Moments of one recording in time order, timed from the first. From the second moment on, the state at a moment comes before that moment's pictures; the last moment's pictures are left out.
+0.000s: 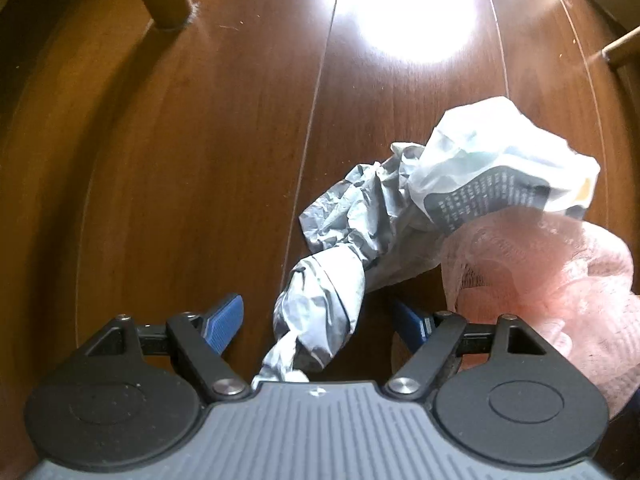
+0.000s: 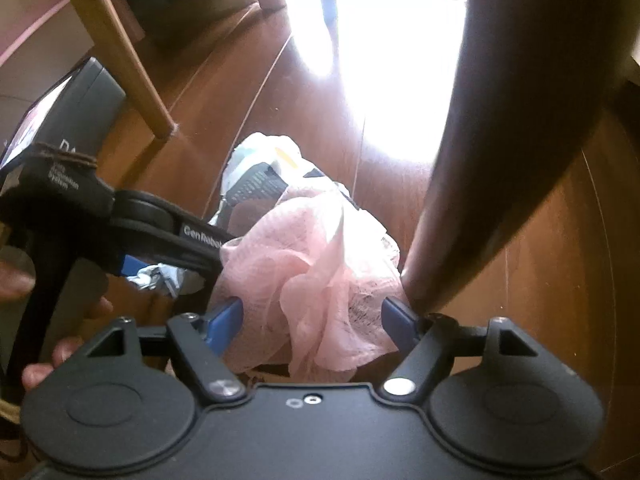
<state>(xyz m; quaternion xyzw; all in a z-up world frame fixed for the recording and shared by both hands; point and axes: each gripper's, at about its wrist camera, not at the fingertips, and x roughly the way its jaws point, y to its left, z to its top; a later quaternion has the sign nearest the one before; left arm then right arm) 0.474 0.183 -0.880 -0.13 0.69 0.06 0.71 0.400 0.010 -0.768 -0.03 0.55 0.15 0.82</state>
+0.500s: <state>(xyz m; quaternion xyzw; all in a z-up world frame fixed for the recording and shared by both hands) 0.455 0.168 -0.859 -0.15 0.67 0.10 0.72 0.398 0.004 -0.766 -0.04 0.57 0.16 0.81</state>
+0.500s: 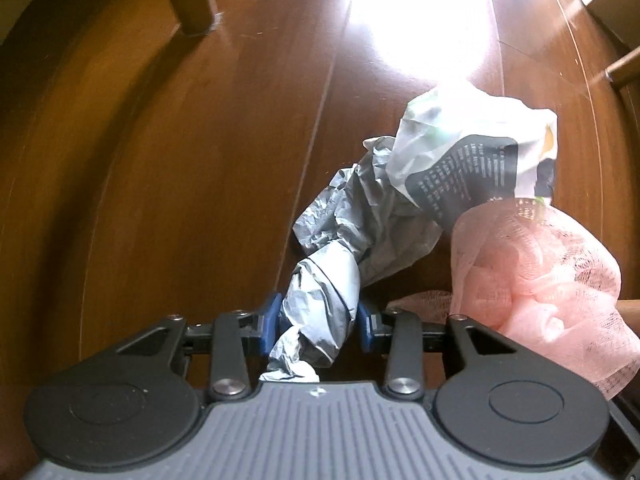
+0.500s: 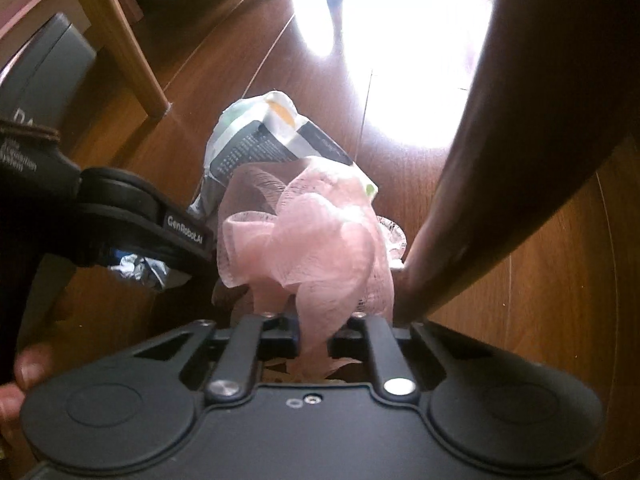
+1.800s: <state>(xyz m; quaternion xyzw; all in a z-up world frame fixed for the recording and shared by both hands) 0.346 0.087 -0.343 -0.19 0.64 0.17 0.72 0.336 -0.120 -0.248 -0.04 0.51 0.24 0.83</state>
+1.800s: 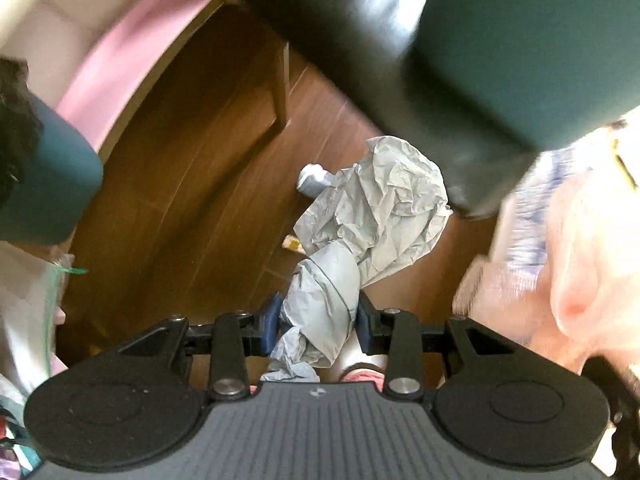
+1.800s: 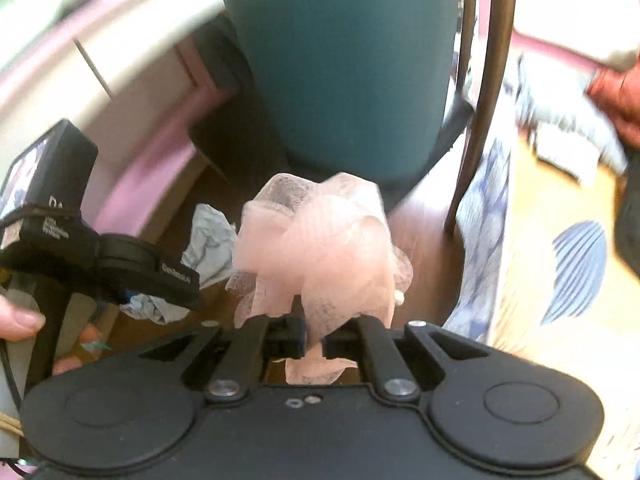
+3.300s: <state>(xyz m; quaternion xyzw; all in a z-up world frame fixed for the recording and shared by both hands) 0.574 0.065 -0.093 -0.07 0.54 0.08 0.83 0.531 -0.080 -0.085 -0.12 0.44 0.23 0.86</state>
